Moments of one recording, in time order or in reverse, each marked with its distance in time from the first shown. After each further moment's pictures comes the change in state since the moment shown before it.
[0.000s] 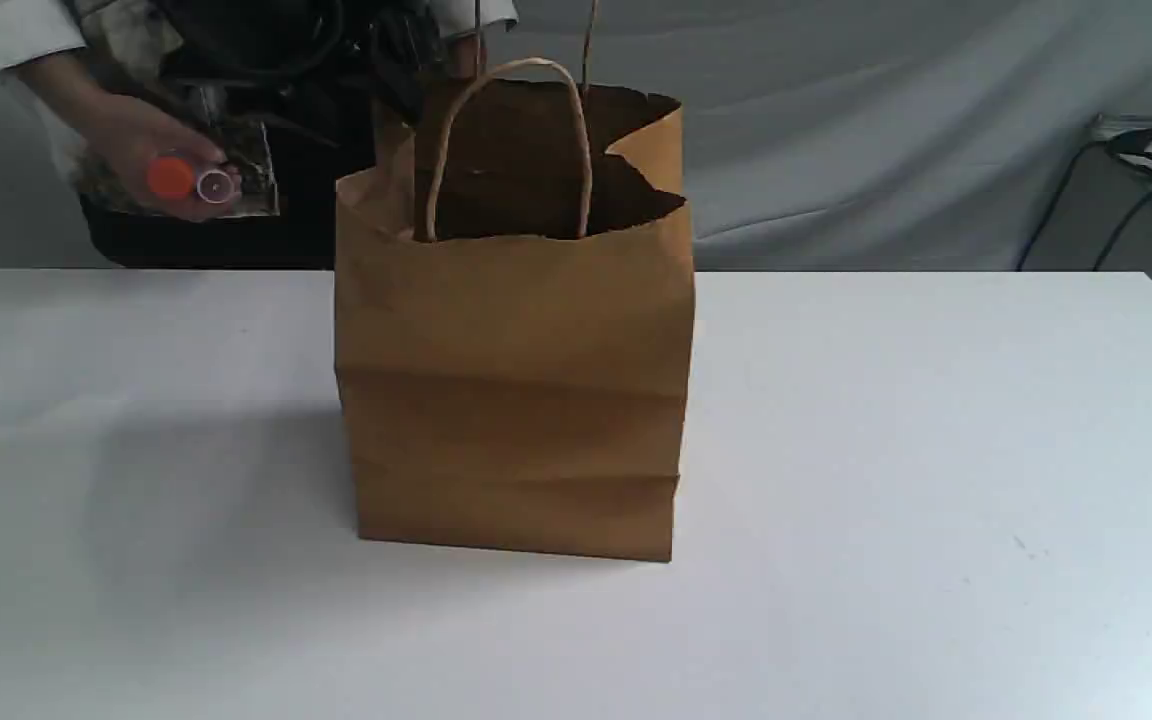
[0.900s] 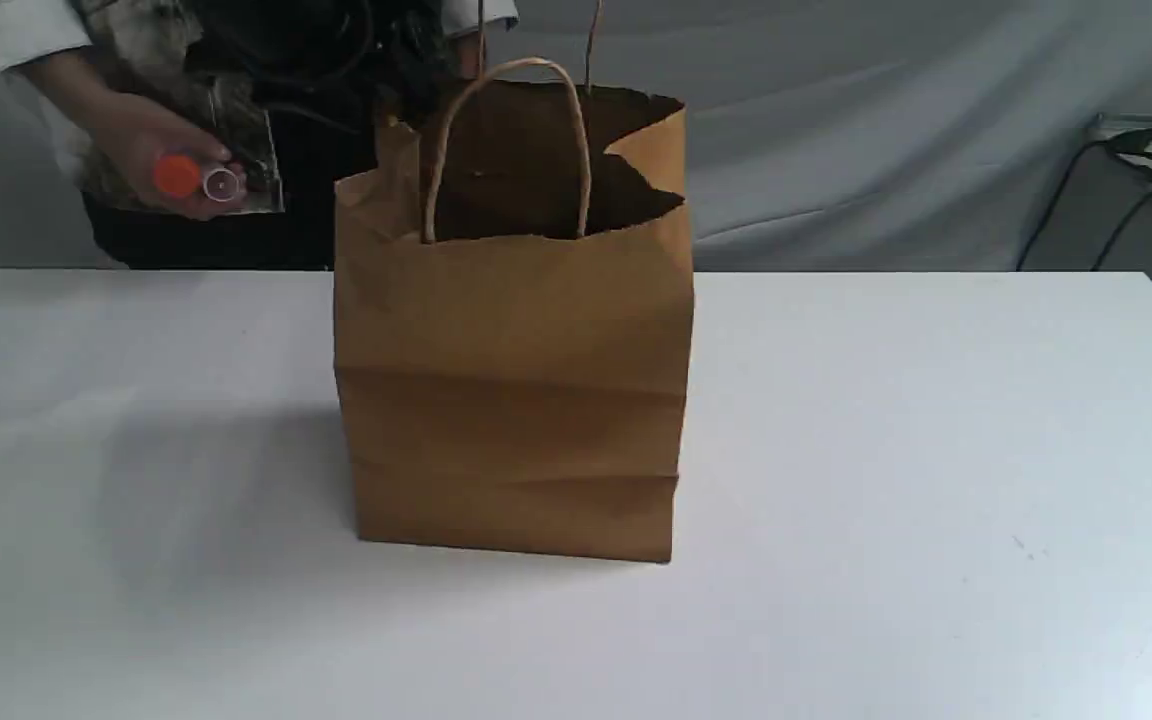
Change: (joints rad) left arm -0.004 0.133 -0.189 0.027 -0.004 -0.082; right arm 0.000 0.000 0.000 0.000 -0.002 0.000
